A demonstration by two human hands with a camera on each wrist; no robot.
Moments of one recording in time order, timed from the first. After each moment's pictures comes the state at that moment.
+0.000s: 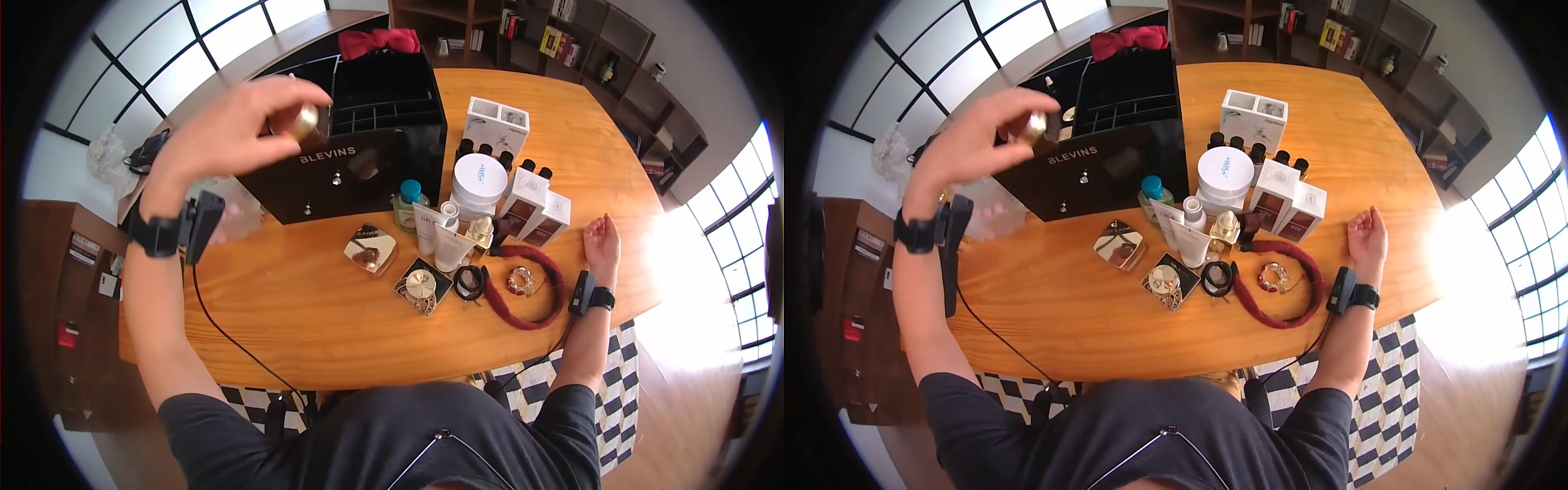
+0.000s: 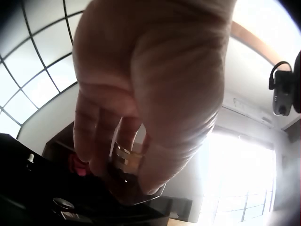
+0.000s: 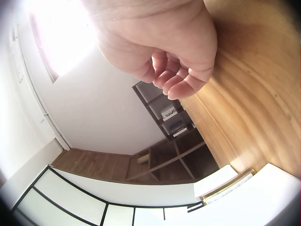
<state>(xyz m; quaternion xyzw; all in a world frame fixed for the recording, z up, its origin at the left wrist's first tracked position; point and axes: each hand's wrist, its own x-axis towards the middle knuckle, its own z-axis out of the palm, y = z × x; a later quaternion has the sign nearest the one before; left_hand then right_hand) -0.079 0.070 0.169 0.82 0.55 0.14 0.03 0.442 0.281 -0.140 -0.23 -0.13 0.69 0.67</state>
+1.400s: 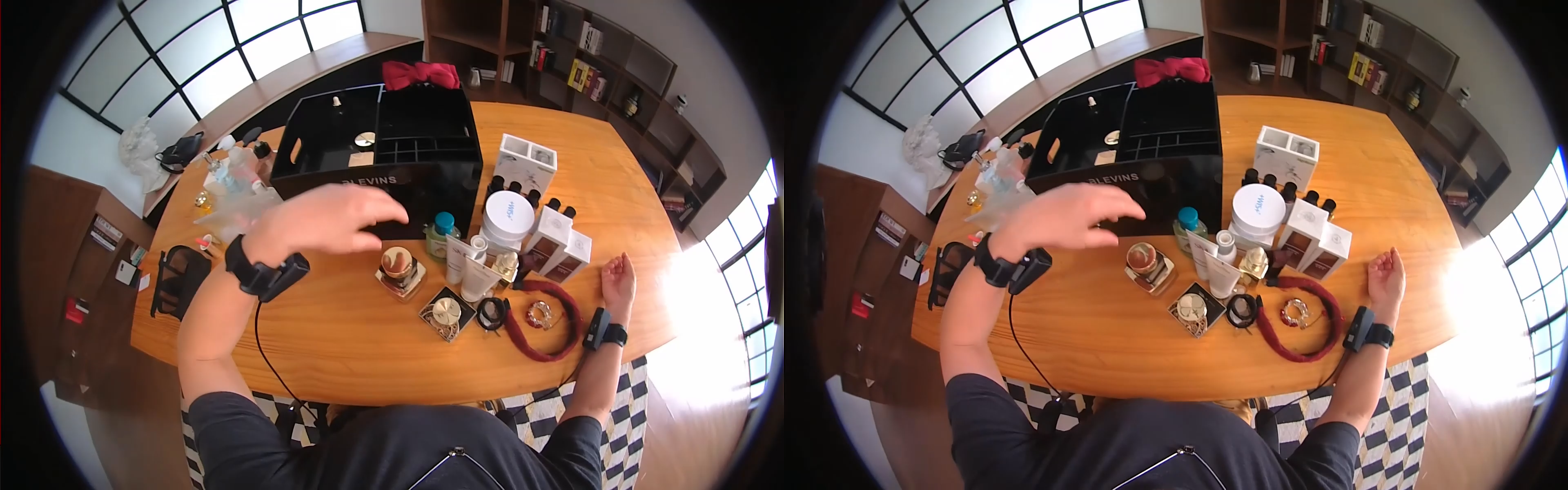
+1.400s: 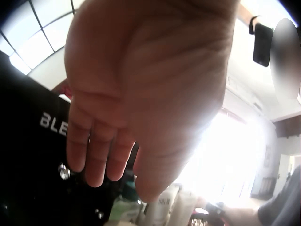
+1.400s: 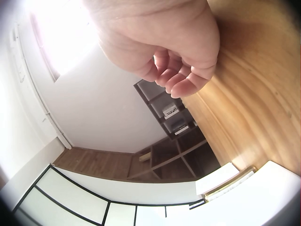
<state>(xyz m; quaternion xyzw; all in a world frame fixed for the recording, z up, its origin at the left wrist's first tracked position) -0.065 0.069 0.096 0.87 0.47 0.07 0.11 0.446 0.285 -0.148 -0.24 -0.15 0.68 0.67</state>
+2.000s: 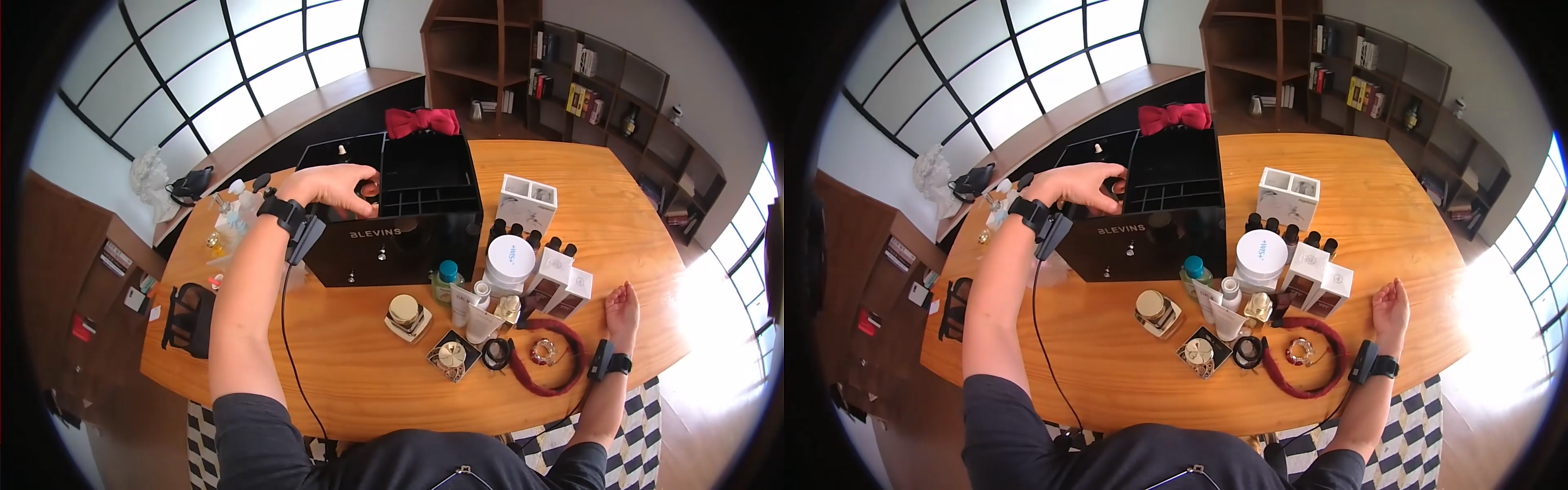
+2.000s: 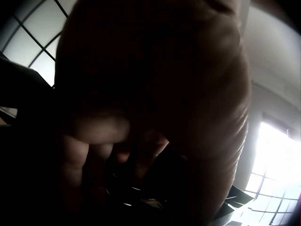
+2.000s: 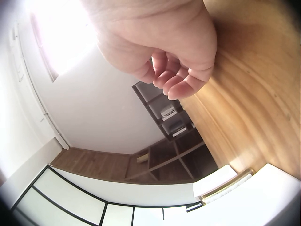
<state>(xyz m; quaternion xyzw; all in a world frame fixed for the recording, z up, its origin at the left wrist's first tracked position) -0.133 0.171 0.125 0.68 0.67 0.02 0.31 0.442 0.280 -0.144 -0.25 -0.13 0.68 0.68</state>
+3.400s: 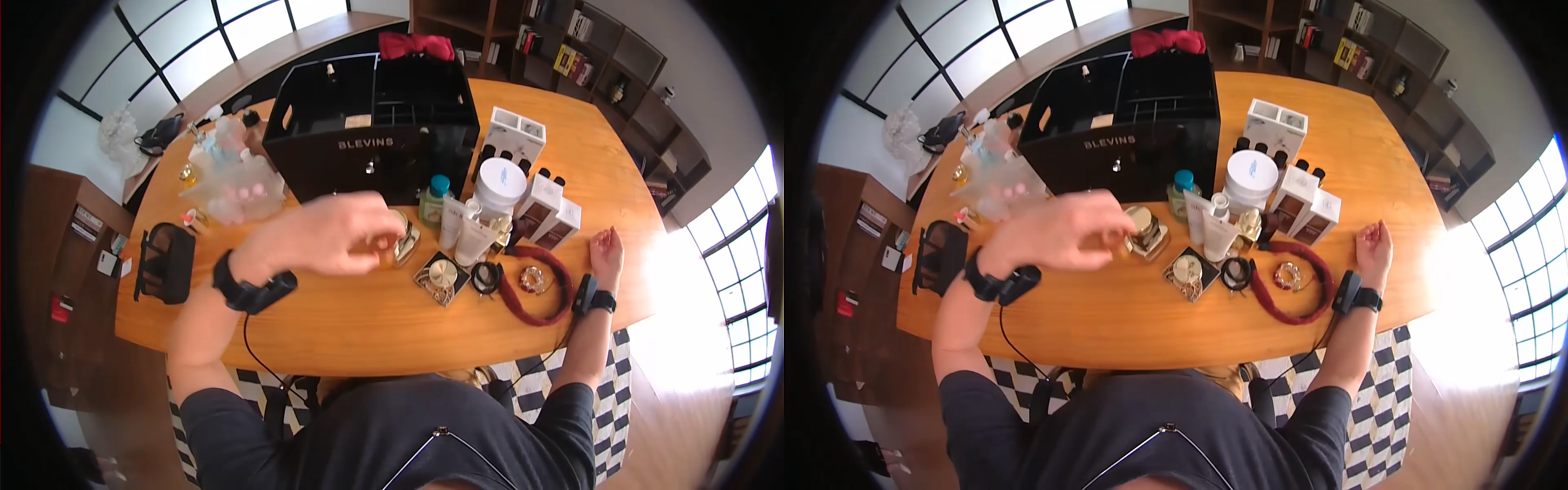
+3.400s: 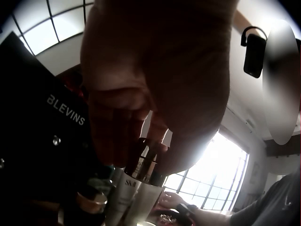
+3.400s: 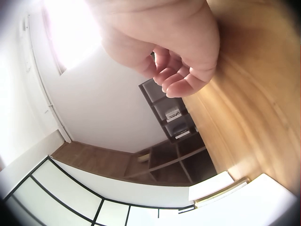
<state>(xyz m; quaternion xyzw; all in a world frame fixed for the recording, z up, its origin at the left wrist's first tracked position) -0.050 0.017 0.071 0.87 0.43 0.17 0.20 0.454 0.291 -0.155 -0.21 -0.13 0.70 0.67</state>
